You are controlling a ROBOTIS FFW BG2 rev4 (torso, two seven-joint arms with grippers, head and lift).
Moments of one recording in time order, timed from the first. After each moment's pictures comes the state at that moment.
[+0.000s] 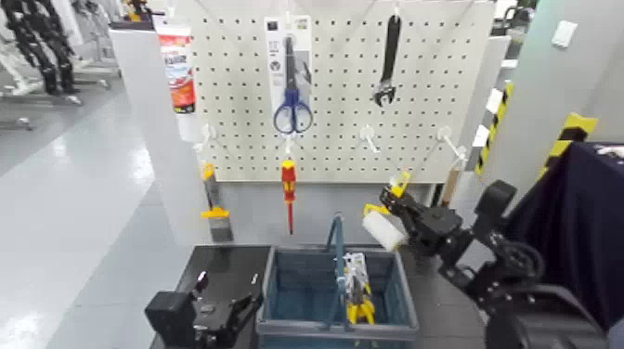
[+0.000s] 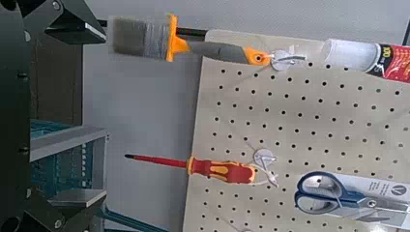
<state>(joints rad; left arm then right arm) 0.12 0.14 -0.22 -1.55 0.26 -0.20 0.02 -0.19 -0.13 0.03 -1.52 -0.35 0.10 0.64</state>
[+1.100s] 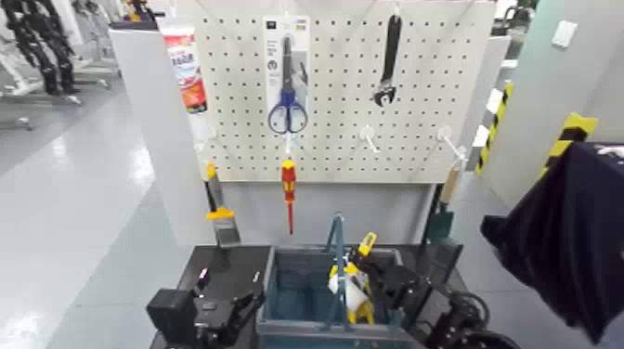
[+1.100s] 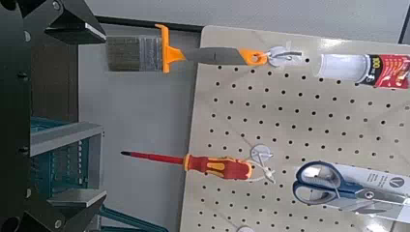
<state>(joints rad) 0.11 0.15 -0.23 -1.55 0.26 -0.21 0.02 -0.22 -0.10 0.16 -1.18 -0.57 0.12 0.62</state>
